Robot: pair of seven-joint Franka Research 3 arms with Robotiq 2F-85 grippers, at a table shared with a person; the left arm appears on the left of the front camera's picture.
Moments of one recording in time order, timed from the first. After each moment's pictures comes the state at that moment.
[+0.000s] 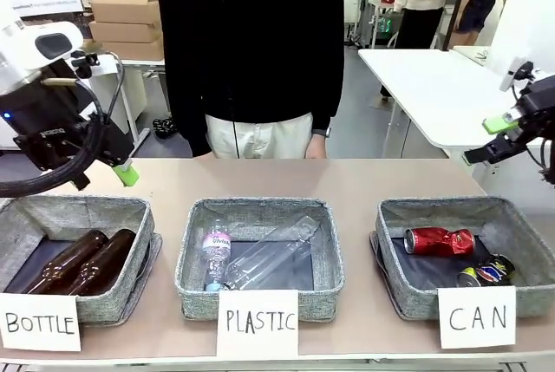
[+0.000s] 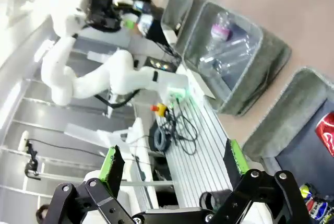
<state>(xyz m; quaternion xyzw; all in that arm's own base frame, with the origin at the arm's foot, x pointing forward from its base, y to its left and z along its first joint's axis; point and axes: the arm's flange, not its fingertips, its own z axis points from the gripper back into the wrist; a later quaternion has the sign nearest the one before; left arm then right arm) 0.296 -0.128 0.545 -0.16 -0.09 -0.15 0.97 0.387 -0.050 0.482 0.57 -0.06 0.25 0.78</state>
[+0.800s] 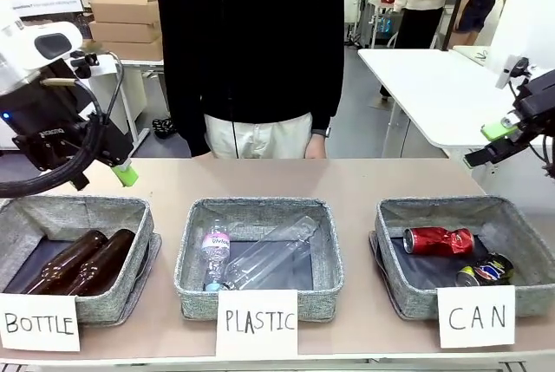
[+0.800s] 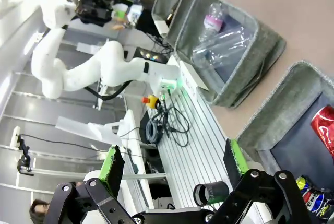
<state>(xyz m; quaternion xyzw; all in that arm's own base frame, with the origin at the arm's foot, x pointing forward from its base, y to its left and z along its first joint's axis) 0.296 -0.128 0.545 -0.16 -0.09 -0.15 0.97 0.384 -0.048 0.487 0.55 -0.05 0.26 0.79</state>
